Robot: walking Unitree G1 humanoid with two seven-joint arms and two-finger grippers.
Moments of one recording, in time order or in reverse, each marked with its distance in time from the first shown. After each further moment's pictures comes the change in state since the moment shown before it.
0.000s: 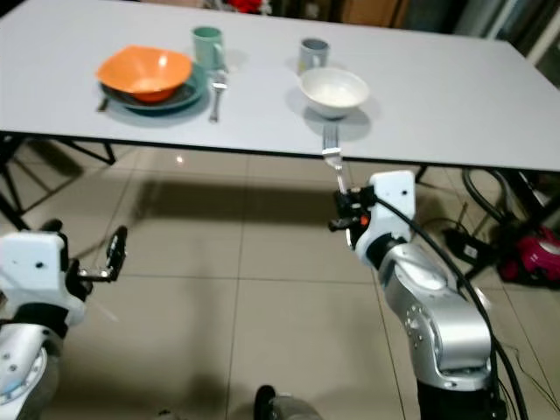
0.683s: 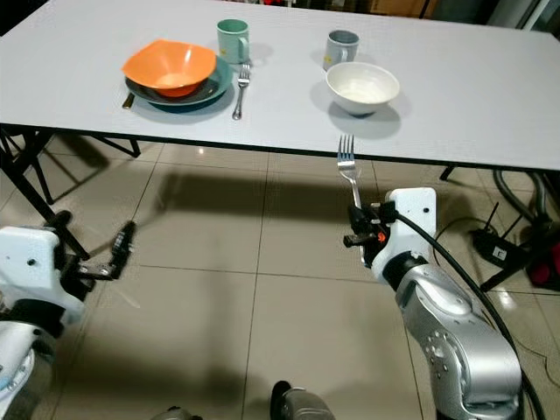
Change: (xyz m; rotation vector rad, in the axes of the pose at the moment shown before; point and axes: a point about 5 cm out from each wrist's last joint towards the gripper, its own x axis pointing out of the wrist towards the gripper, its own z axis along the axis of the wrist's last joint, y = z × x) left arm -0.001 0.001 0.008 -0.034 -0.022 -0.062; right arm -0.027 -0.012 -0.006 0.021 0.033 -0.056
